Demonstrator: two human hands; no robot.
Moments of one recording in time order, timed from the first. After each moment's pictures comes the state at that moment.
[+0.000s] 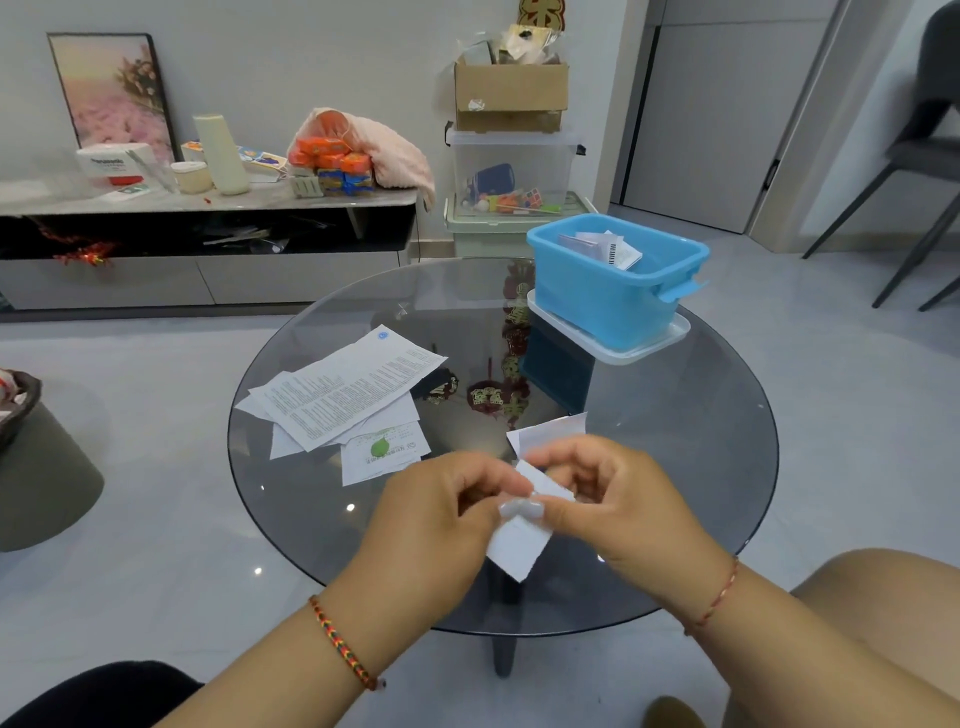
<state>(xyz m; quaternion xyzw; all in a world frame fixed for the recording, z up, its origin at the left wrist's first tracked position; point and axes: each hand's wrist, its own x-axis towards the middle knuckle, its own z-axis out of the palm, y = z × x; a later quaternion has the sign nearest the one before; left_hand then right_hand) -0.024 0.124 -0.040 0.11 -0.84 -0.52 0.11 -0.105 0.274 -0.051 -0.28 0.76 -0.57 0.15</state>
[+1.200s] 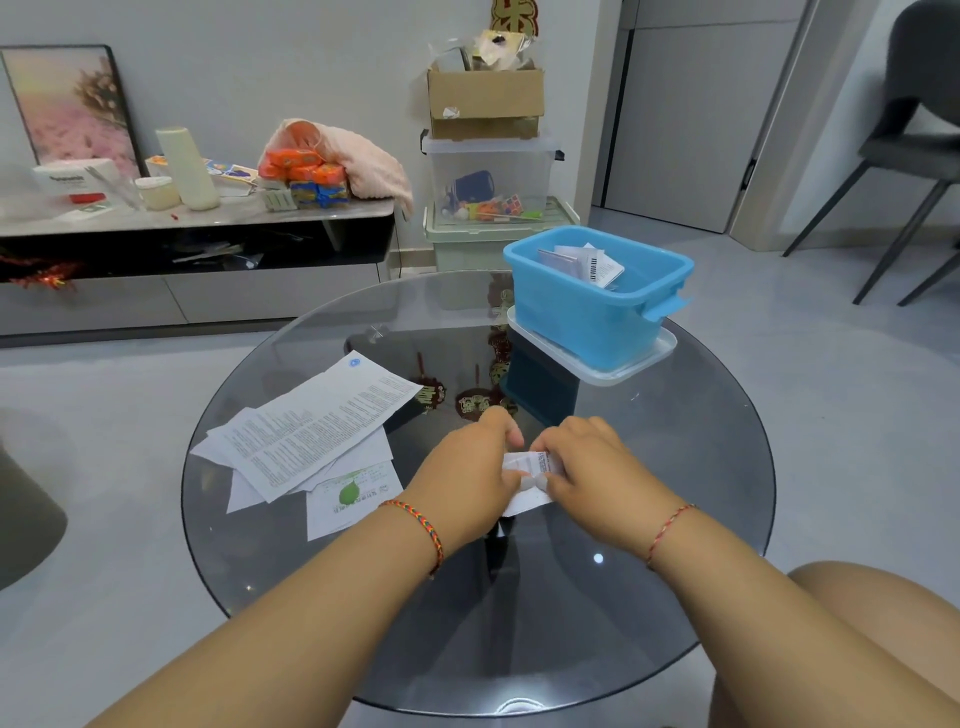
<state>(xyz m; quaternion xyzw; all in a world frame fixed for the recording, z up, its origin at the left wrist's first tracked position) -0.132 0.115 -0.053 0.04 -0.96 -0.26 0.02 -0.184 0.254 -0.060 -0.32 0.93 -0.17 0.05</state>
